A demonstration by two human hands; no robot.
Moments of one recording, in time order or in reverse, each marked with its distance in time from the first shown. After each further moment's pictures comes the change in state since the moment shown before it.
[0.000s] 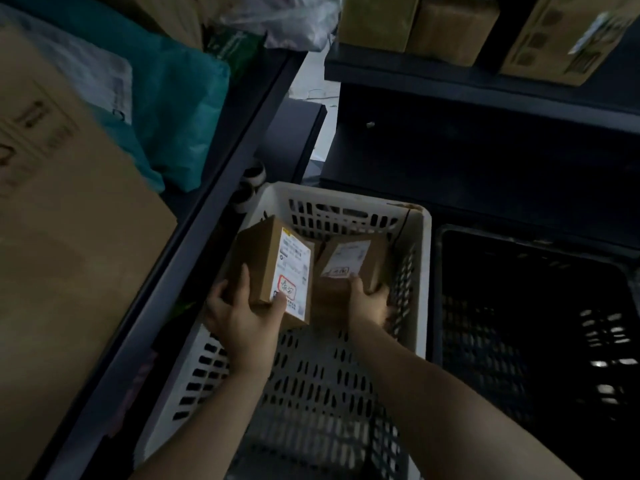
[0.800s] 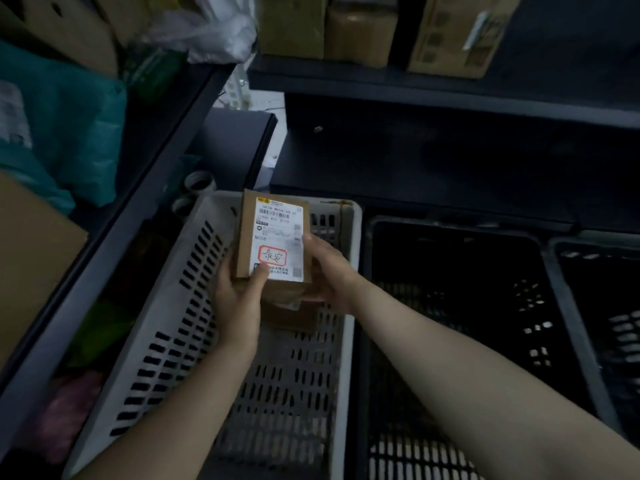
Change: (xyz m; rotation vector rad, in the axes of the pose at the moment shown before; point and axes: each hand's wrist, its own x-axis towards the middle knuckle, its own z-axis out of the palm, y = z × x) left_hand -0.028 0.062 0.048 -0.637 -0.207 0.046; right_hand -0.004 -0.059 -0.092 0.180 -0.789 -0.128
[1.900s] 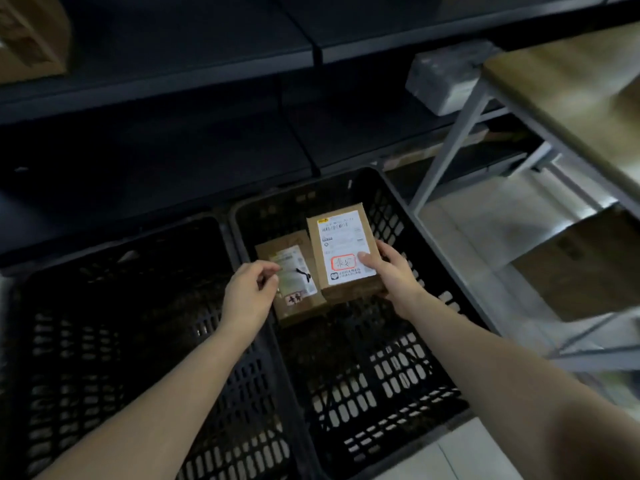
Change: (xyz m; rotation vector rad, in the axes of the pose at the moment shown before) left_hand -0.242 -0.008 0.414 0.709 -0.790 0.239; right_hand -0.283 0.096 -0.513 0.223 0.747 -0.166
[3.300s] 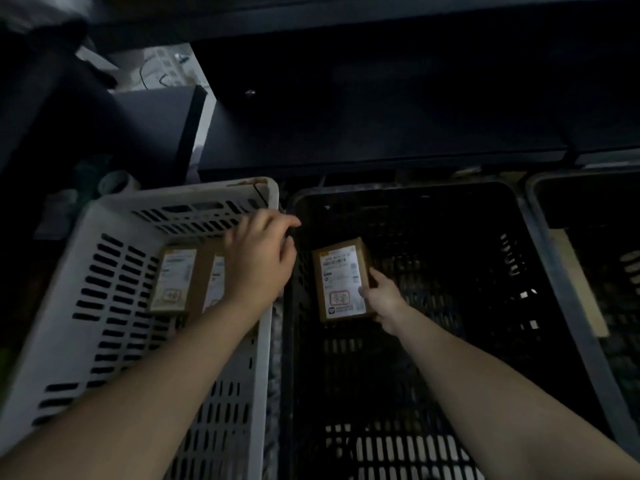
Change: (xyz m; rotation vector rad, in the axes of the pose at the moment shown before) left_hand 0.000 -0.243 -0.266 0.570 0.386 0.077; right_hand 0.038 0.137 0.410 -0.317 -0.323 0.270
